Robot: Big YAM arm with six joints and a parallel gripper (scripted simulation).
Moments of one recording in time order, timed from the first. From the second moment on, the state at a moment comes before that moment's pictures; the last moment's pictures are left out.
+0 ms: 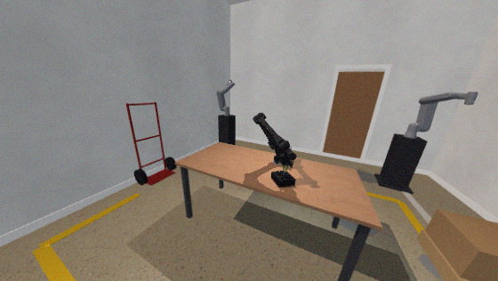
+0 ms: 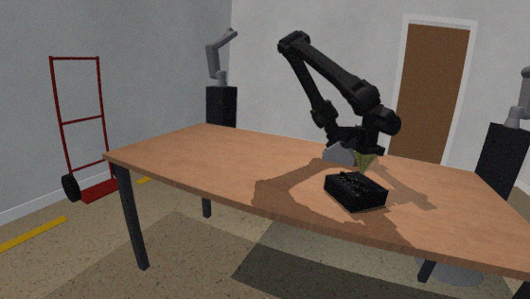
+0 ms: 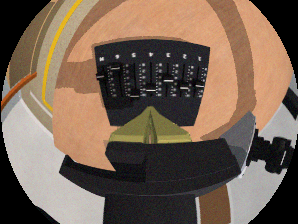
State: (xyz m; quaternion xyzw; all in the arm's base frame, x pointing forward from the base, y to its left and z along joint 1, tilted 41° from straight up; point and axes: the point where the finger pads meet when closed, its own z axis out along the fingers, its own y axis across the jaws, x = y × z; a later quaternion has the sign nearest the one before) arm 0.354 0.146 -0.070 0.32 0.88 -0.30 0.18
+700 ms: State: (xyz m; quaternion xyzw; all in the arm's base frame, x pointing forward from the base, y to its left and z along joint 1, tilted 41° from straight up) arm 0.355 0.141 -0.078 0.33 0.88 -0.30 0.18
